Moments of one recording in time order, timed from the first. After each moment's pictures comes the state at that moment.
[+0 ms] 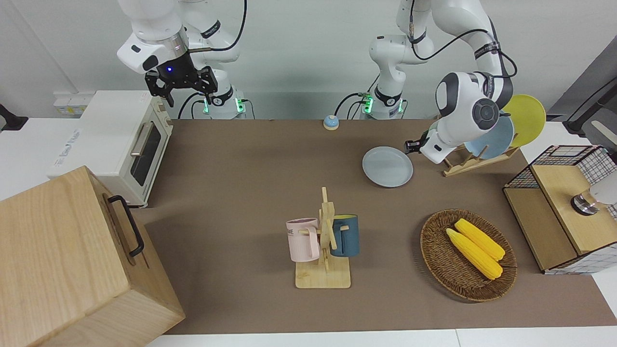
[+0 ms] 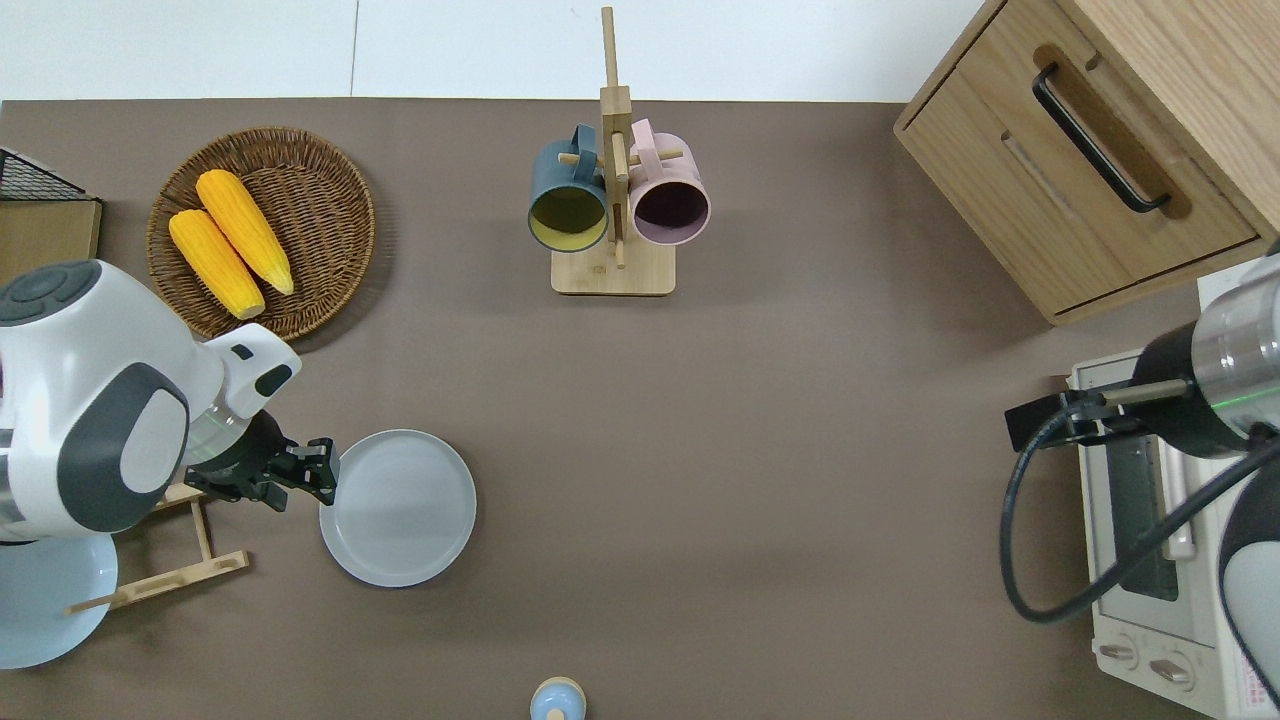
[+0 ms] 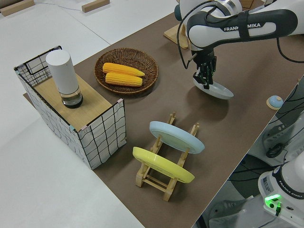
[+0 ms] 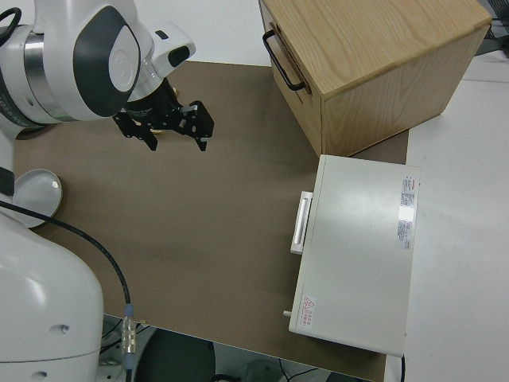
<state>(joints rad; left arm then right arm) -0.10 0.08 0.06 -1.99 -0.11 1.65 -0.08 -0.09 -0.02 0.23 -1.50 0.00 1.36 0.06</state>
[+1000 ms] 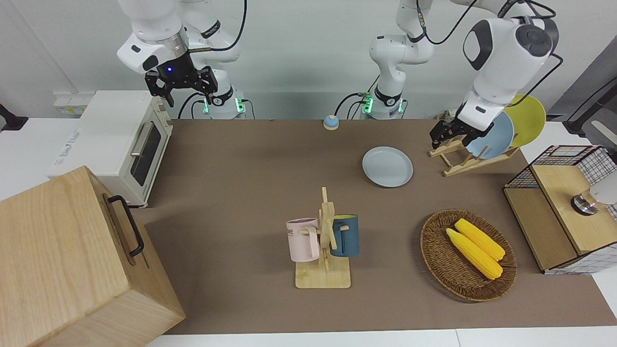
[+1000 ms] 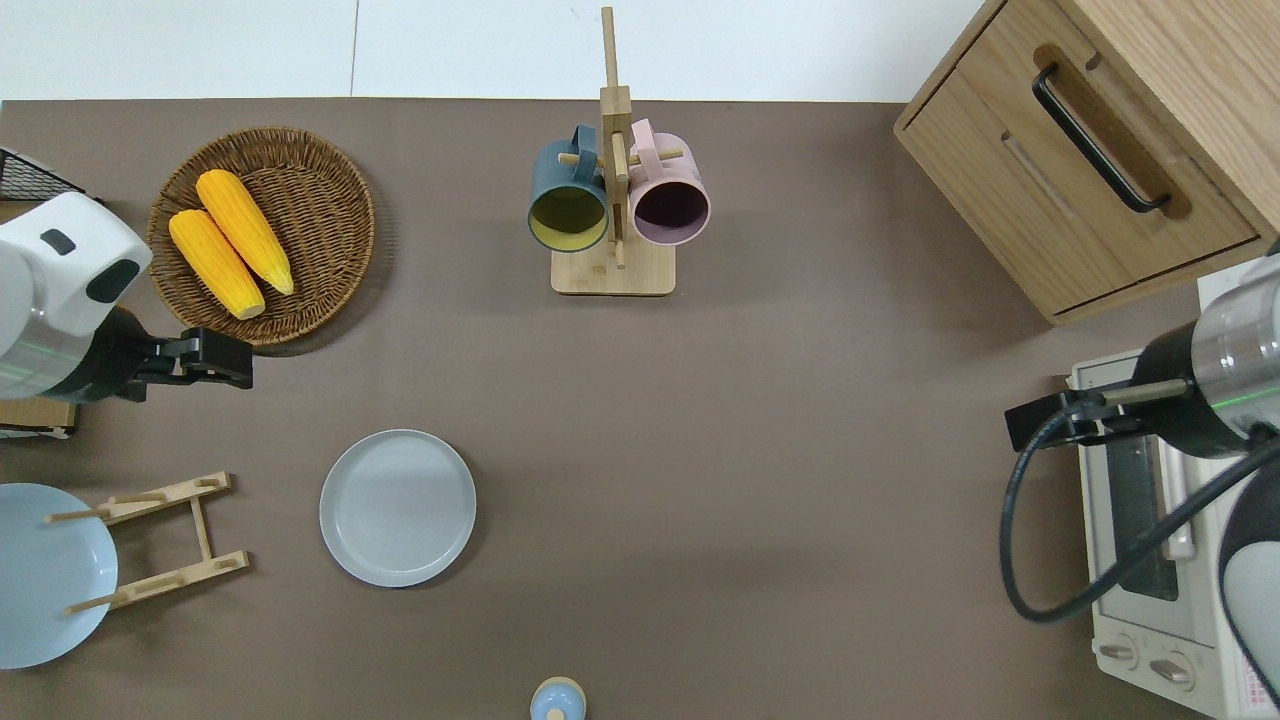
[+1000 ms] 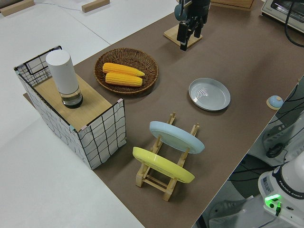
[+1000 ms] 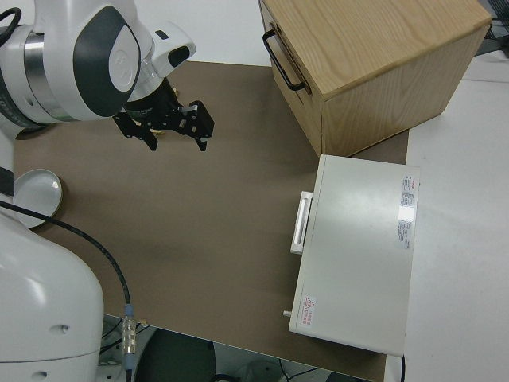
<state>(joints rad) -0.10 0.03 0.07 -1.69 -0.03 1.65 -0.09 -0.09 -0.02 0.23 -1.50 0.00 1.36 0.06</state>
